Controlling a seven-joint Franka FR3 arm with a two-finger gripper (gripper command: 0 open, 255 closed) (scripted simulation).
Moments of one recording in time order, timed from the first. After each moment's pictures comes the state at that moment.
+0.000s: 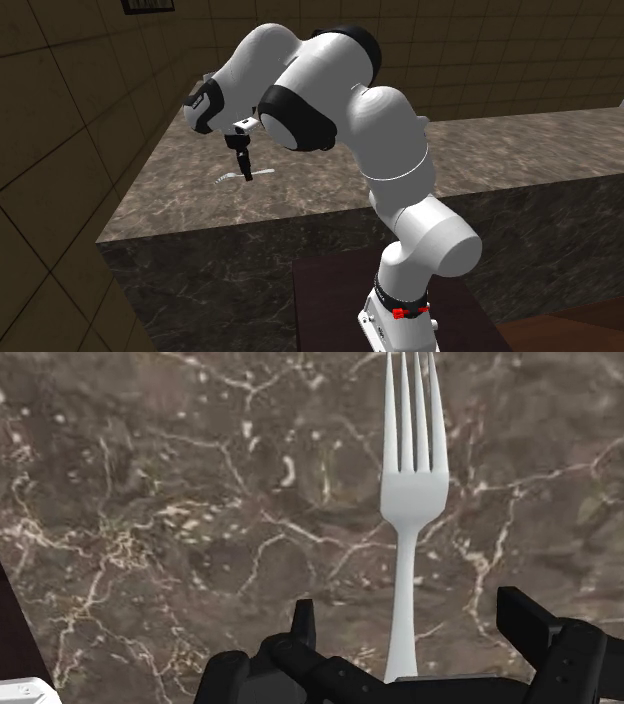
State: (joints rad) arm -1.33 -0.52 1.94 -1.92 0.40 2.00 1.91
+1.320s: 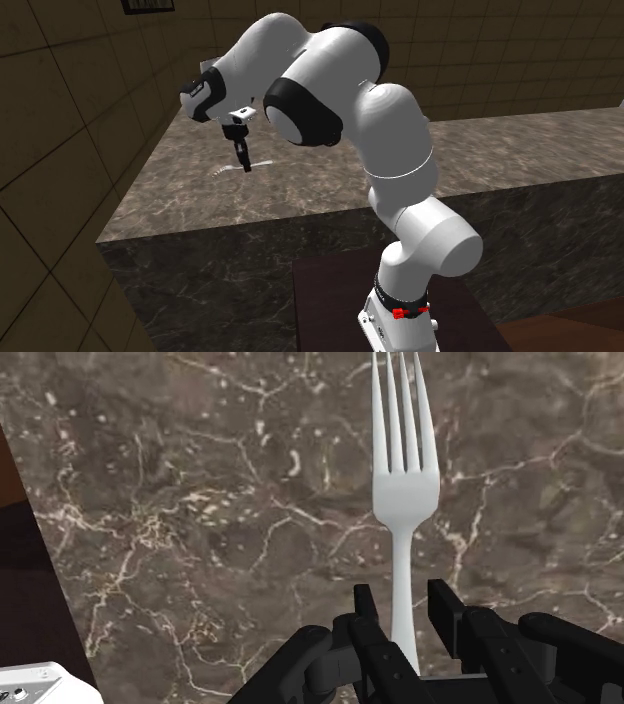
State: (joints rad) arm -1.30 -0.49 1.90 -1.88 0.36 1.94 1.93
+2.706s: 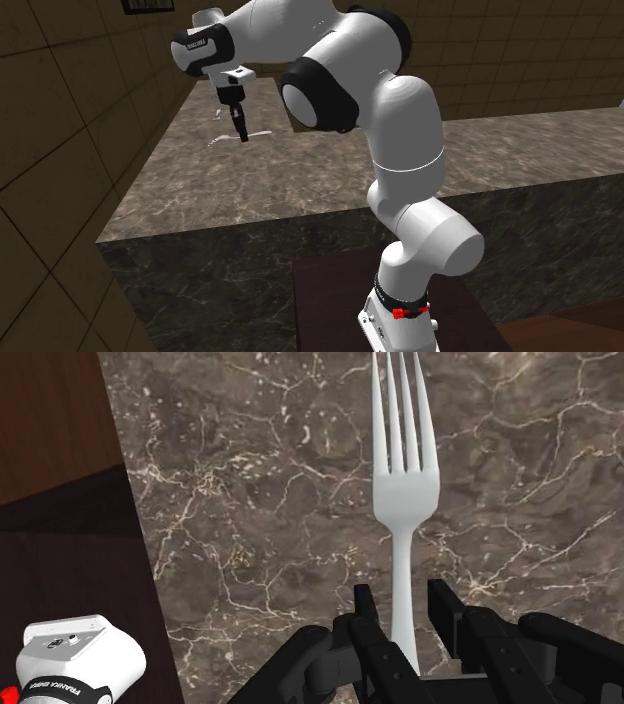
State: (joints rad) arm -1.24 -0.40 1.79 -1.69 0.26 1.70 1.97
